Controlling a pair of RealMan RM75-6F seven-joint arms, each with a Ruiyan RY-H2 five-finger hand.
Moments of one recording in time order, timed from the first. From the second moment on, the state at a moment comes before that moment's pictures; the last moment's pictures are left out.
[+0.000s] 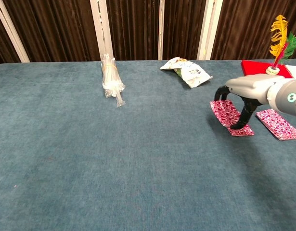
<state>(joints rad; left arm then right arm) -0.13 -1.08 -0.04 -1.66 1.43 1.39 0.05 0.85 -1.50 0.14 -1.58 -0.63 1.03 -0.73</state>
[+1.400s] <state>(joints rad) -0.13 -1.10 -0.04 -1.64 1.43 1.40 0.07 0.72 -1.35 -0.03 -1.86 -0.86 1.34 -0.74</state>
